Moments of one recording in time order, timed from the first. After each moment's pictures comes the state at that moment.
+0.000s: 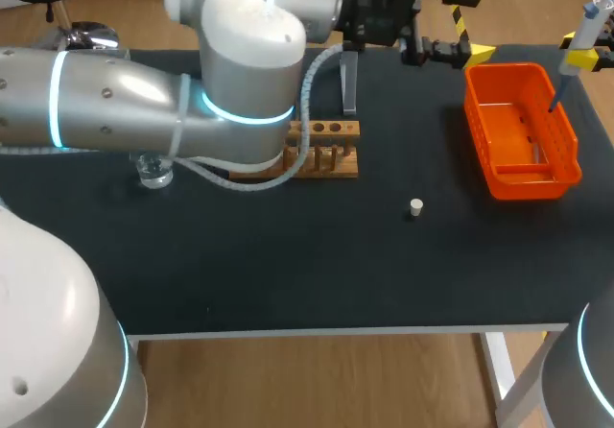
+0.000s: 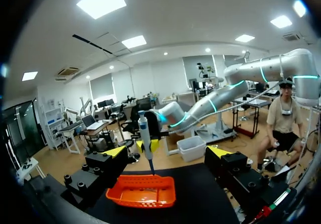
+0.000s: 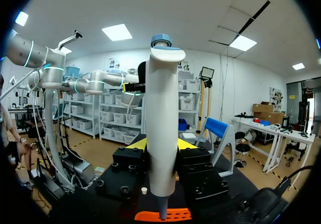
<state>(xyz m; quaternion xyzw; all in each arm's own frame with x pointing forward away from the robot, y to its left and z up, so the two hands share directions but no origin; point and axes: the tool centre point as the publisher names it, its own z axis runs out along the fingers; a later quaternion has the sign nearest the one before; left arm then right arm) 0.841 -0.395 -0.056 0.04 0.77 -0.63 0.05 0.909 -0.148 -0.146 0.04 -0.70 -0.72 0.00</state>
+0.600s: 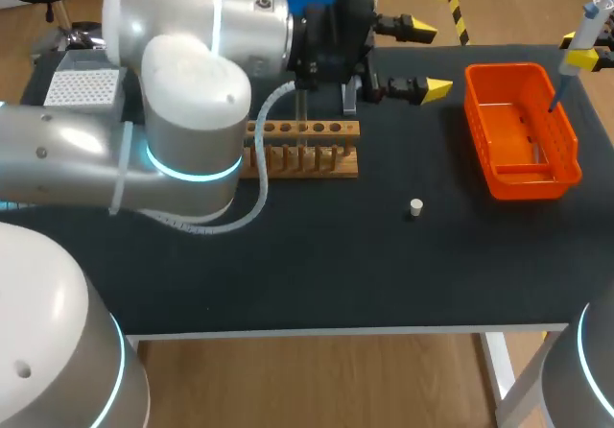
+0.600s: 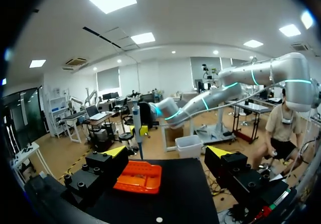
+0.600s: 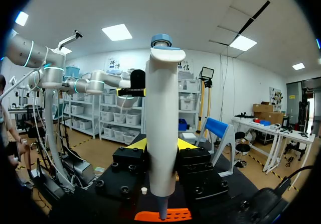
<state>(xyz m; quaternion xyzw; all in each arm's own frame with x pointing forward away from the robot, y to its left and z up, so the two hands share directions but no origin) 0.793 -0.338 -0.072 0.00 0.77 -0.63 0.05 0.909 -0.148 -0.146 0.04 -0.70 -0.72 0.00</state>
